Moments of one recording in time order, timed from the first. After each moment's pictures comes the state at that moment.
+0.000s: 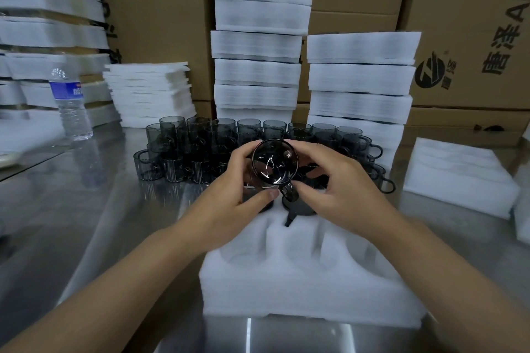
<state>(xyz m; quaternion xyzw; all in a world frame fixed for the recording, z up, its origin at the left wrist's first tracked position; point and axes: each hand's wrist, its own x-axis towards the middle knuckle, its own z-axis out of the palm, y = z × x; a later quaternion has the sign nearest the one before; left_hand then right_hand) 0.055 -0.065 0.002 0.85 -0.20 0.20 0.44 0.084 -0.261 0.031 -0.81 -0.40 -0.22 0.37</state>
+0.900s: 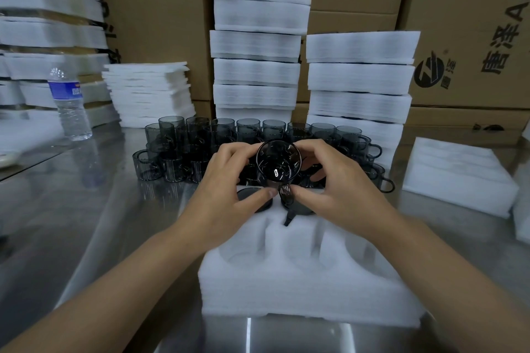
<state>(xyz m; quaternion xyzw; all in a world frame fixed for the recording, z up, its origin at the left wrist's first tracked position) 0.056 -0.063 0.004 0.86 -0.19 0.30 0.36 0.089 -0.263 0.028 -0.84 -0.36 -0.21 0.34</state>
